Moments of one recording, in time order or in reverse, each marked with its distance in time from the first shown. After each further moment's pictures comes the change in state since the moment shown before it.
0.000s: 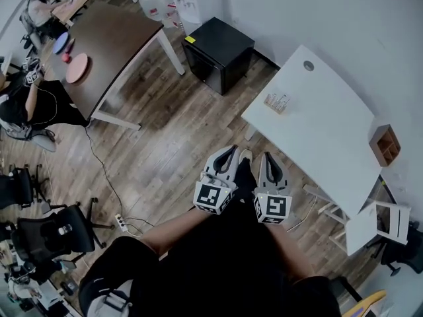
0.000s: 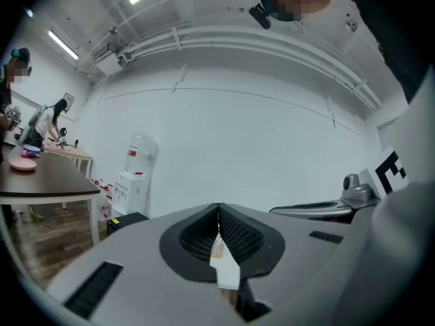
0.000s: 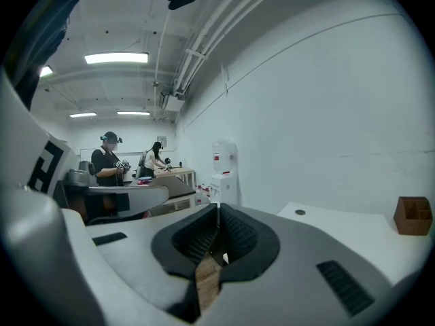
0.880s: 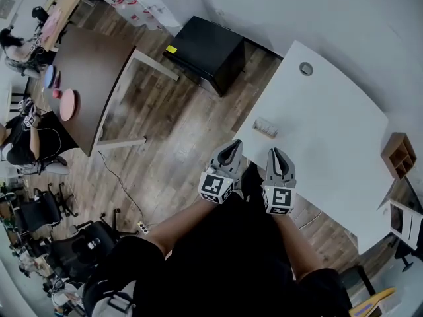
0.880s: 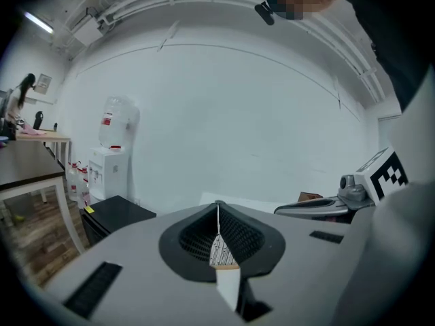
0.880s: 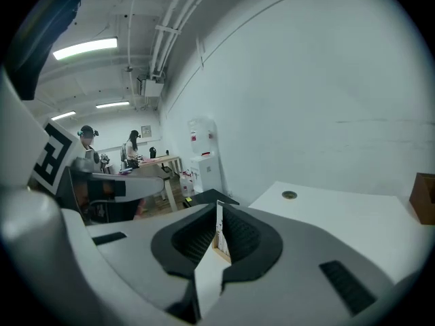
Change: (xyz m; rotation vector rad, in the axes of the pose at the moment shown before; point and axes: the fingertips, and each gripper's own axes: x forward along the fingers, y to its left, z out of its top) left arm 0.226 0.040 -0.071 0.018 0.211 -0.100; right arm 0.156 -0.165 -0.073 0.095 0.147 -0.054
